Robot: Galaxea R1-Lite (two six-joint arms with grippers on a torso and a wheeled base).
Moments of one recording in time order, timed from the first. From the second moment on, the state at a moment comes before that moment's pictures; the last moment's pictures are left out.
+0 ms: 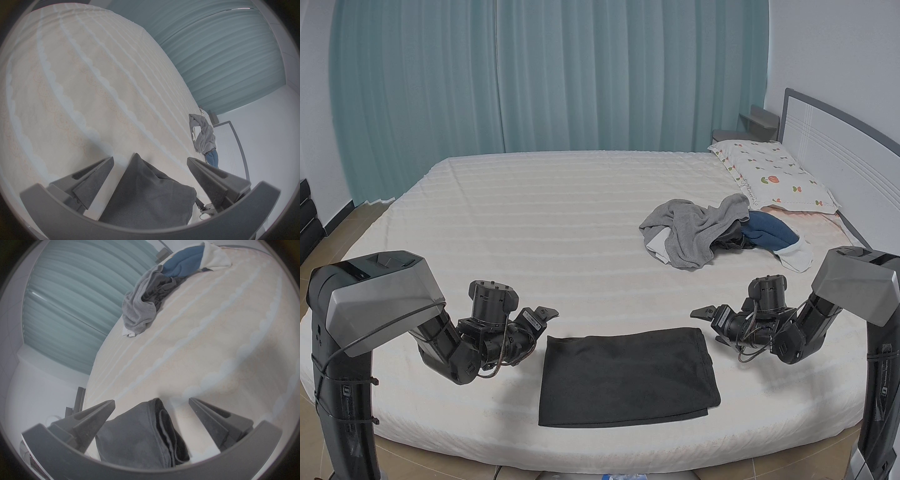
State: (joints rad) left arm -0.35 2.30 -0.86 -0.84 -0.06 -1.09; right arm 0.22 2.37 -0.90 -0.88 0.21 0.85
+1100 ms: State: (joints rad) left arm -0.36 2.31 -0.86 -0.84 -0.04 -1.06; right arm 0.22 2.41 -0.95 -0.89 0.21 0.91
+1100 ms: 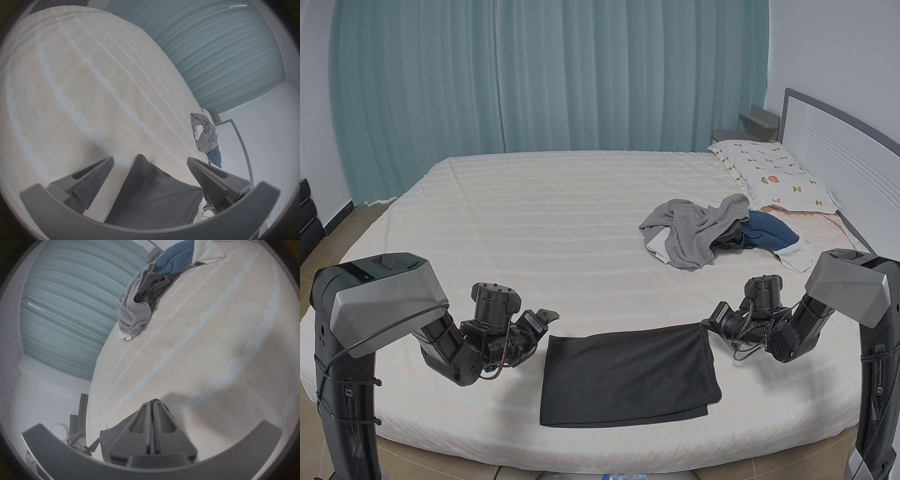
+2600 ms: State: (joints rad) left arm -0.43 2.46 -0.99 -0.91 0.24 -0.96; right arm 0.19 2.40 -0.93 -0.89 0.22 0.93
